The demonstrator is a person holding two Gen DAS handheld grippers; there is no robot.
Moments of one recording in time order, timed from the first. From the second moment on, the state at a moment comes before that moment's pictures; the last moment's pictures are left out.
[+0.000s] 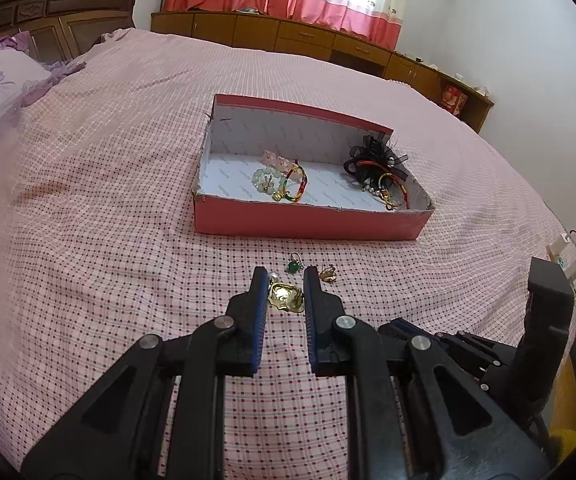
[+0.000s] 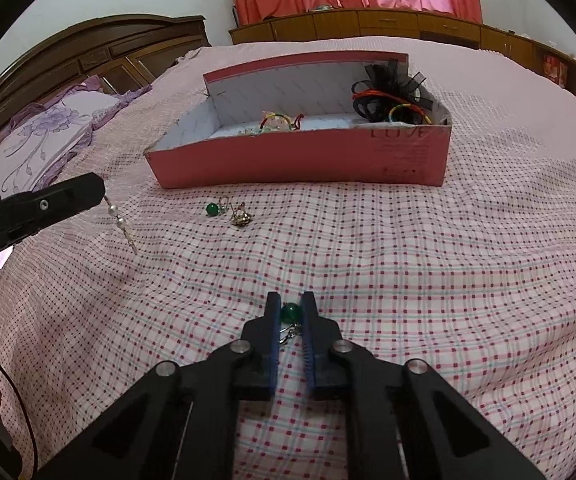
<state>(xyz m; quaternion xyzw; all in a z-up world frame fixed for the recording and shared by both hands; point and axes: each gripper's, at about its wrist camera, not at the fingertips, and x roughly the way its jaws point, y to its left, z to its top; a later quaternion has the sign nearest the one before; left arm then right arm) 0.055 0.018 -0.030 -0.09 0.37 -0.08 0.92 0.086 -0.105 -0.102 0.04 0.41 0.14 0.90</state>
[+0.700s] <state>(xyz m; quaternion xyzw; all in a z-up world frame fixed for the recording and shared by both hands) 0.079 0.003 0.016 -0.06 0.29 -0.09 0.95 0.091 -0.120 -0.011 0.06 0.29 0.15 0.94</state>
